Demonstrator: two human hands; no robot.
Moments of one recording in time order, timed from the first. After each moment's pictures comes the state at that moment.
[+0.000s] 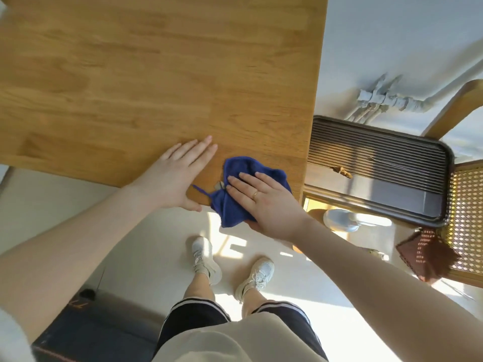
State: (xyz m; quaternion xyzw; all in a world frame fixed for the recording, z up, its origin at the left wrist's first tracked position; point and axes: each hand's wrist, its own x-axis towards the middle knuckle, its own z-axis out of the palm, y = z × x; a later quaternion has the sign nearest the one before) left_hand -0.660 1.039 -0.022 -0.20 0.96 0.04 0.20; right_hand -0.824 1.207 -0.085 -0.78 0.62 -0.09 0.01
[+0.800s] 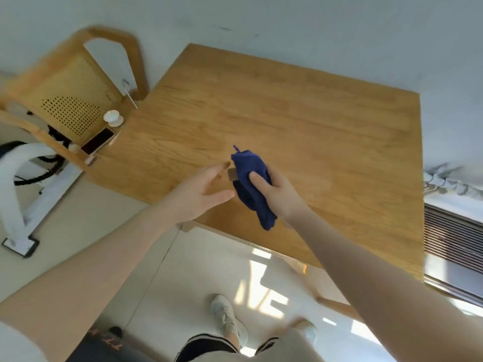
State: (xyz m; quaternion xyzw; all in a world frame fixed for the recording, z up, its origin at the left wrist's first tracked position) left_hand -0.492 0.887 0.055 -0.37 0.80 0.48 -0.04; right_hand -0.661 0.973 0.038 -0.39 0.66 -0.43 0.47
